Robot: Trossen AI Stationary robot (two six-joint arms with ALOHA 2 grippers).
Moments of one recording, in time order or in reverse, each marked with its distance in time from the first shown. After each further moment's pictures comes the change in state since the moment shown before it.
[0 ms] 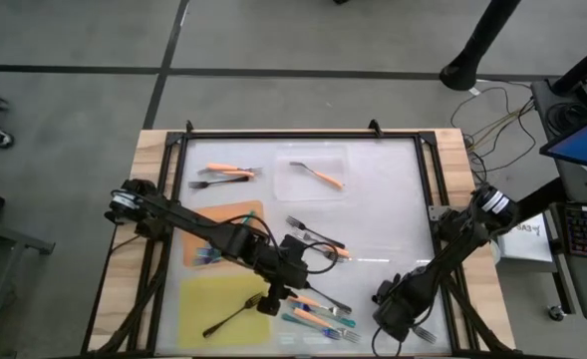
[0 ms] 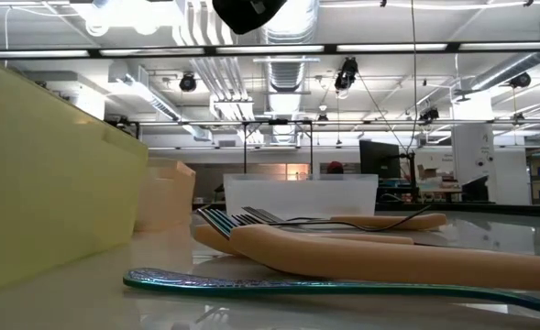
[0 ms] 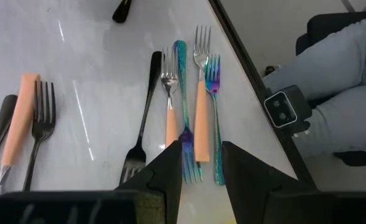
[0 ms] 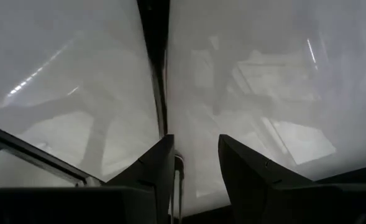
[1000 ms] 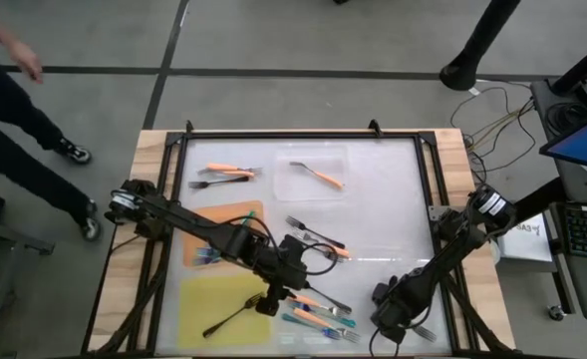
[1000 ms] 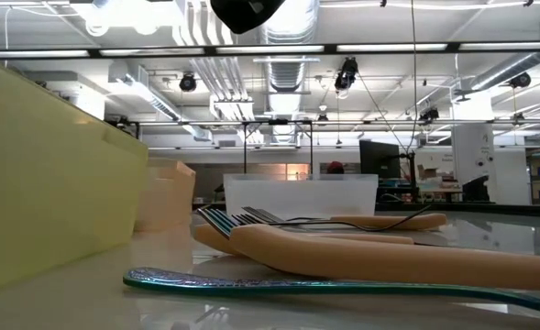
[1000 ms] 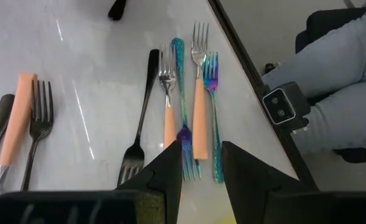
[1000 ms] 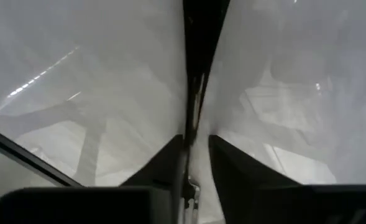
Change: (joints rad) left arm -0.010 0.000 0.000 -0.006 0.000 0.006; right arm -0.004 0.096 -0.008 0.077 0.091 -0.072
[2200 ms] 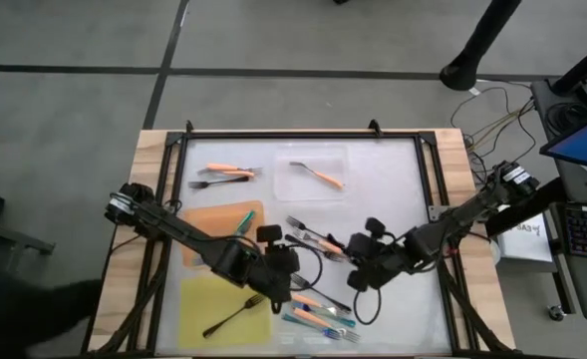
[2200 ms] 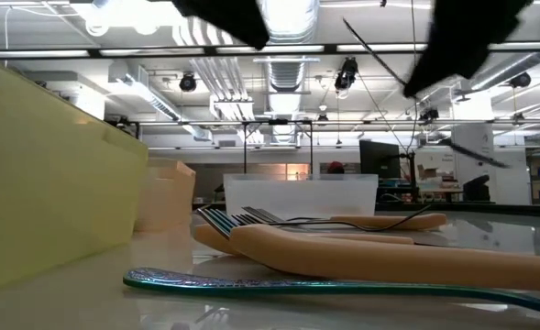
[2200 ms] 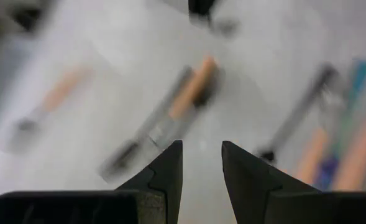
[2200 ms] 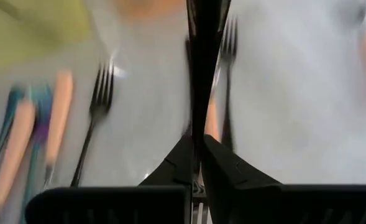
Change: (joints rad) left arm -0.093 -0.001 0.000 -0.122 -0.743 -0.324; right arm -0.273 -0.392 -0.004 0.162 0.911 -0.640
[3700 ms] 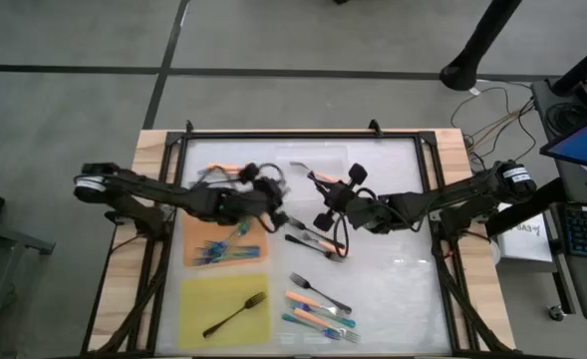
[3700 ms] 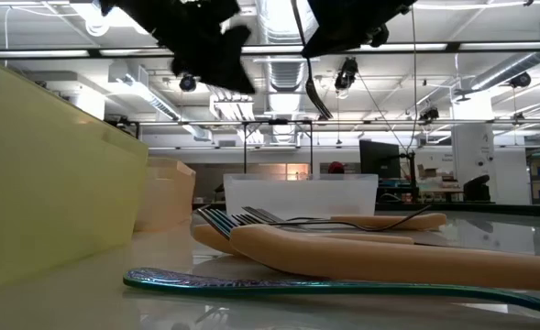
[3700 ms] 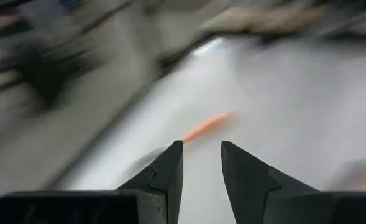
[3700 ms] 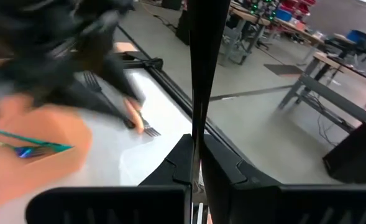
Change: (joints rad) left arm 0.382 -0.357 -0.605 0.764 -0.054 0.311; right arm -0.349 -0.001 0.002 0.609 0.299 -0.721
